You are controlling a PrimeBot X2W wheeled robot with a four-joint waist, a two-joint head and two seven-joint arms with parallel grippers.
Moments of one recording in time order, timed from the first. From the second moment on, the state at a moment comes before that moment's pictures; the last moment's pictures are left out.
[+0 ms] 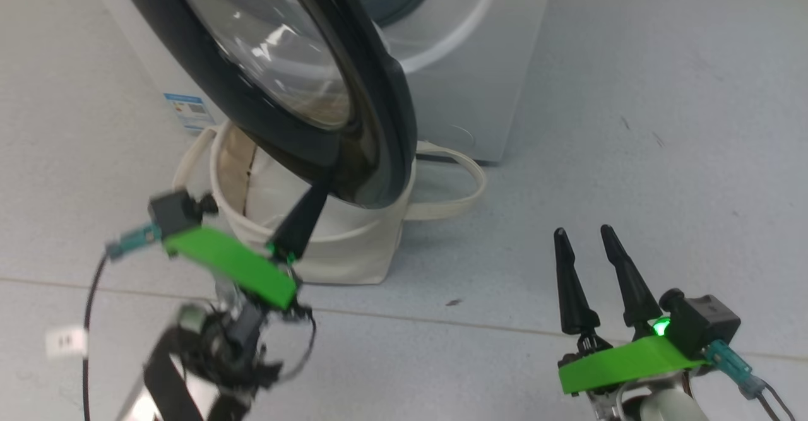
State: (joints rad) left arm -0.46 0.12 -0.27 0.27 -1.27 -0.12 0.24; right arm -0.06 -0.06 0.24 0.04 0.34 0.13 -0.25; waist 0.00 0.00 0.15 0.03
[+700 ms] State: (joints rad) left arm -0.14 0.07 -0.14 0.21 -0.37 -0.01 -0.25; right arm -0.01 -0.06 0.23 0.03 0.34 0.13 -0.25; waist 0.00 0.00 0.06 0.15
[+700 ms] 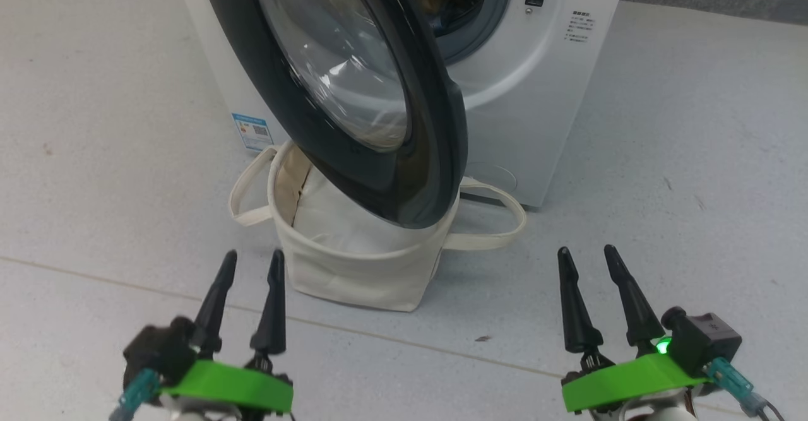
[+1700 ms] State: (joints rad) left arm -0.10 0.05 -0.18 0.23 -0.30 -0.06 -0.25; right arm -0.02 -0.05 0.29 -0.07 0.36 0.13 -0.25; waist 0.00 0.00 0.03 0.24
